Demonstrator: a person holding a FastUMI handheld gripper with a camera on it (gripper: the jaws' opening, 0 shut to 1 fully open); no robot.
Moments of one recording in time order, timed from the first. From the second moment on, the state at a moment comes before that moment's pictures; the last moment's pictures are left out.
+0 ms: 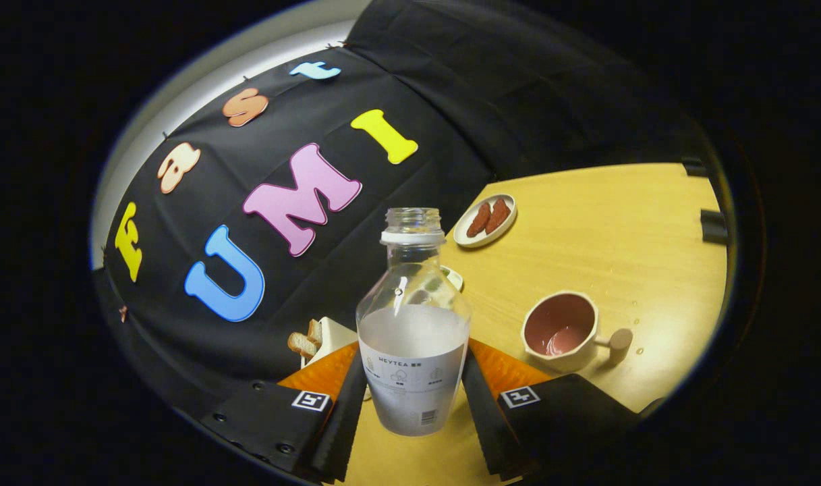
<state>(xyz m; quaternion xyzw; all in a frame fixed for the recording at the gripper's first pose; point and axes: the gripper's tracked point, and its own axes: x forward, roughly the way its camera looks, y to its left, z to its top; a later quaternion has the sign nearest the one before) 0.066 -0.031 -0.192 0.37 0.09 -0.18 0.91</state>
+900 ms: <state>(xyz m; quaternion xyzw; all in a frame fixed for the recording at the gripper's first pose) 0.071 -0.005 -0.104 0.04 0.05 -0.16 0.99</state>
